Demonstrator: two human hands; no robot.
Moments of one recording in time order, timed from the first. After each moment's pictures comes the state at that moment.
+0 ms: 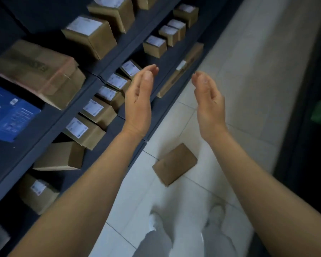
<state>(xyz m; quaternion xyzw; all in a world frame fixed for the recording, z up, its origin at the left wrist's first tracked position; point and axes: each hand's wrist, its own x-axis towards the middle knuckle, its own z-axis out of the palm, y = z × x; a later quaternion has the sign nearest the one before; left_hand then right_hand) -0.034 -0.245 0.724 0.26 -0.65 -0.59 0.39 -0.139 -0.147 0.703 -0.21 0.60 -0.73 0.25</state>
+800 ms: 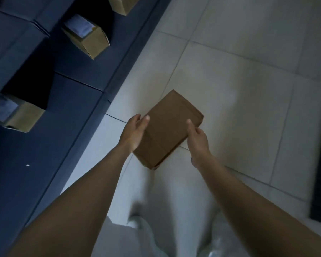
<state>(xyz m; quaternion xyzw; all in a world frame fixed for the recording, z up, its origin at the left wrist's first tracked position) 0.014 -0.249 0.064 0.47 -0.72 -0.51 -0.02 -0.088 -0.090 0.074 0.13 0.73 -0.54 0.39</state>
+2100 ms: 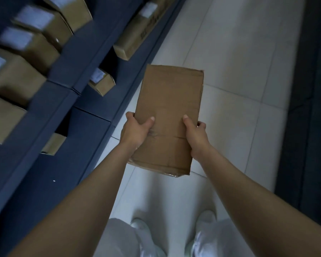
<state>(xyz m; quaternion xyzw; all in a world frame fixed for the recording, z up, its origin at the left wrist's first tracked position) -0.053 -0.242 0.290 0.51 -0.71 -0.48 0.01 -0.157 -0.101 0.274 0.15 0.72 -0.55 0.40</state>
